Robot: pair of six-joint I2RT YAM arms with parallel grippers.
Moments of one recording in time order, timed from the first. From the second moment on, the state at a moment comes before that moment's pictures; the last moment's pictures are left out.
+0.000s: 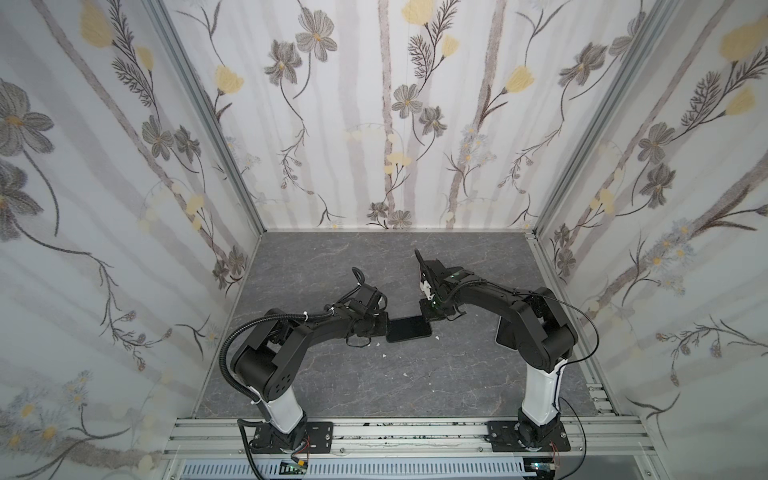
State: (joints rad) left arm -0.60 1.71 0.85 -0.15 0.23 -0.62; right arm 0.58 1.96 1.33 -0.70 -0.13 0.31
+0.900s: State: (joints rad) left arm -0.60 1.71 0.83 -0.11 0.24 -0.61; right arm 0.61 1.98 1.27 -0.63 -0.07 0.32
